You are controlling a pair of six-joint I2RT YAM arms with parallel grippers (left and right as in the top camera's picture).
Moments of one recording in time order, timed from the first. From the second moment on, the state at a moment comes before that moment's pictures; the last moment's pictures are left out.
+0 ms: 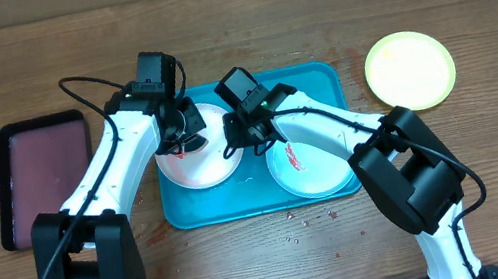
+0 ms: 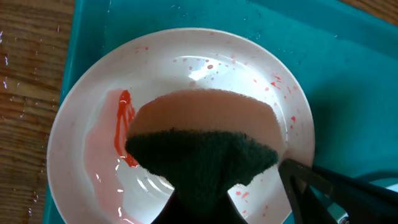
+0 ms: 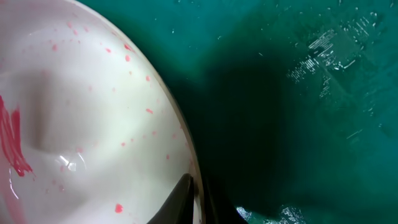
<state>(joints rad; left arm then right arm) -0.21 1.80 1.30 -0.77 0.05 -0.55 0.67 2.14 1.50 -0.52 -0.09 0.62</state>
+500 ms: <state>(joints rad) -0.21 1.98 1.30 -0.74 0.07 -0.51 0.67 2.14 1.50 -0.51 -0.08 0.59</state>
